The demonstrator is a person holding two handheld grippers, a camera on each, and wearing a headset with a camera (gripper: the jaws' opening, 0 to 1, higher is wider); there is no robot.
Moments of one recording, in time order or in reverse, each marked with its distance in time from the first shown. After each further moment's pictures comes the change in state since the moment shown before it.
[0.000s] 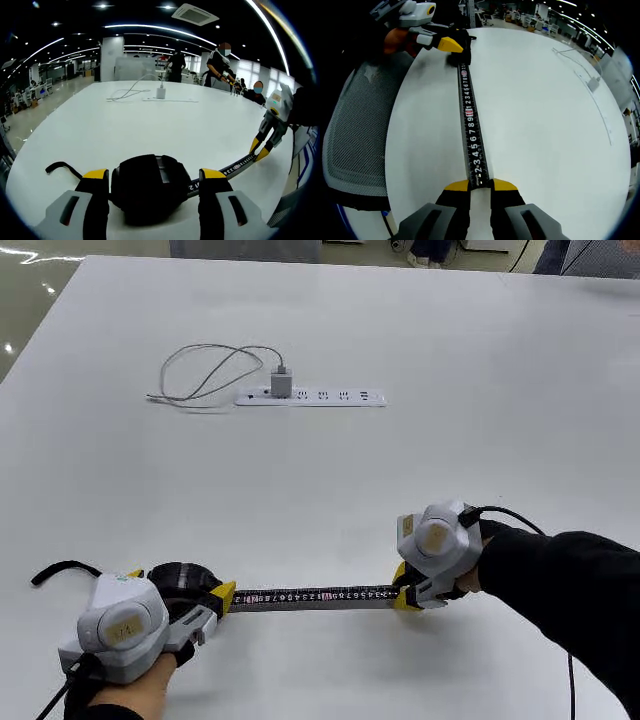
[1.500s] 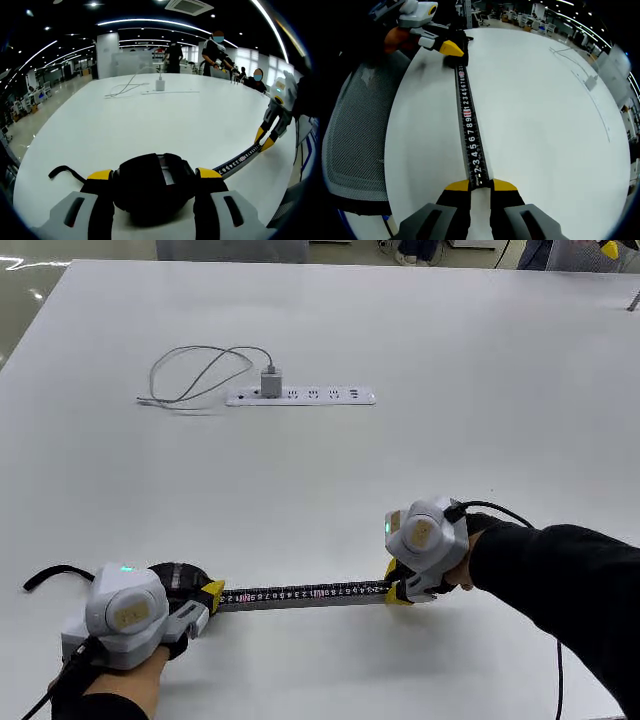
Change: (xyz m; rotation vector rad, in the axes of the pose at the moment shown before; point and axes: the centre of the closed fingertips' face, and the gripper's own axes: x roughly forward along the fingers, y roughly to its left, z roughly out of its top) left arm 0.005 0.003 -0.006 0.074 0.069 0.019; right arm -0.001 -0.001 0.001 0.037 -0.023 -0.015
